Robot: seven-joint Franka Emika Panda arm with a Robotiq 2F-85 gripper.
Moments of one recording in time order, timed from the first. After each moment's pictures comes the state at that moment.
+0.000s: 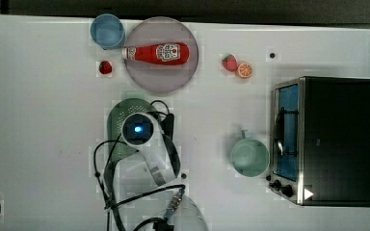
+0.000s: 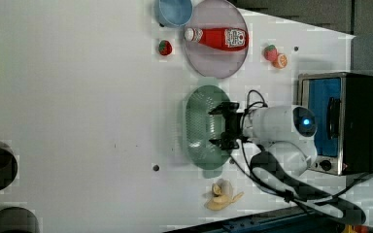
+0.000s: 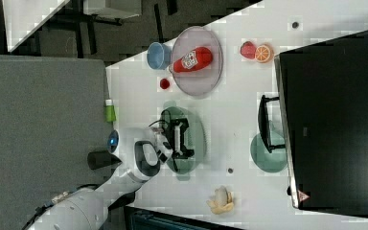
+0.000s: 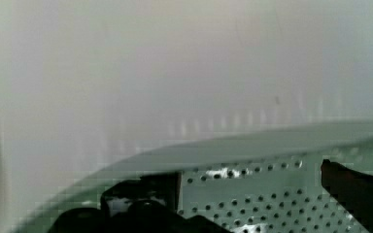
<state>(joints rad) -0.12 0.44 0.31 -2.38 -0.30 1.13 1.29</state>
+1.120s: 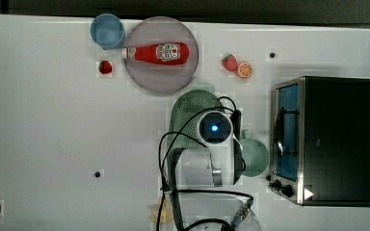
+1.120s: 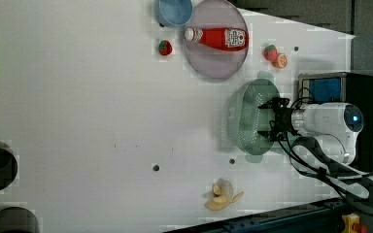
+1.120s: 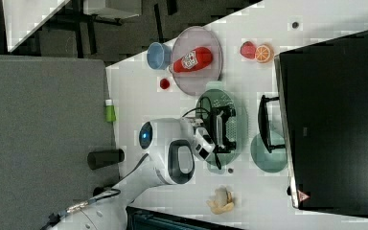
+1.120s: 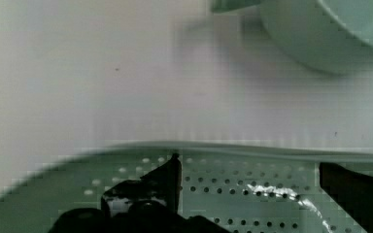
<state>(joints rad) -0.15 0.41 -0.01 -2.38 -0.30 1.17 0.97</state>
